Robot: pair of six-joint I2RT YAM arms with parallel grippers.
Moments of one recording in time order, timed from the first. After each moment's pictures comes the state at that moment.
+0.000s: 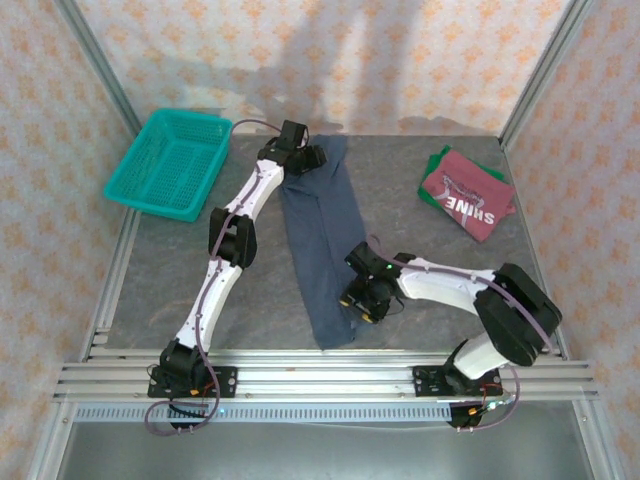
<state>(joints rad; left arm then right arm) -0.27 2.90 2.81 -0.67 0.19 -0.65 0.80 1.48 0.75 -0.57 -0.21 1.37</state>
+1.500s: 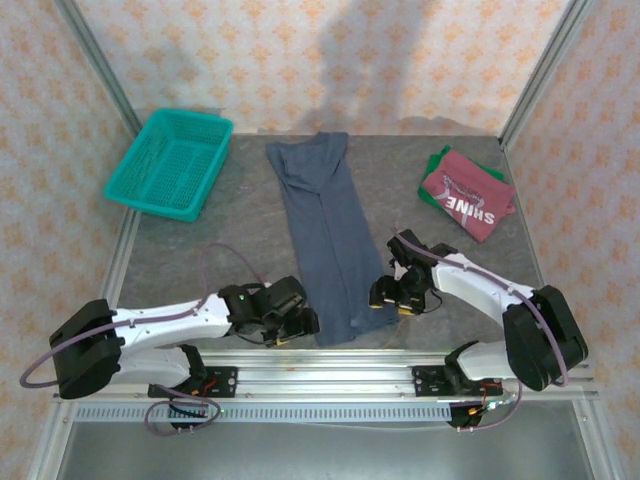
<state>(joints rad) -1.01 1.22 0.61 -0.51 0.14 -1.30 0.50 1.33 0.72 -0.81 -0.31 0.61</state>
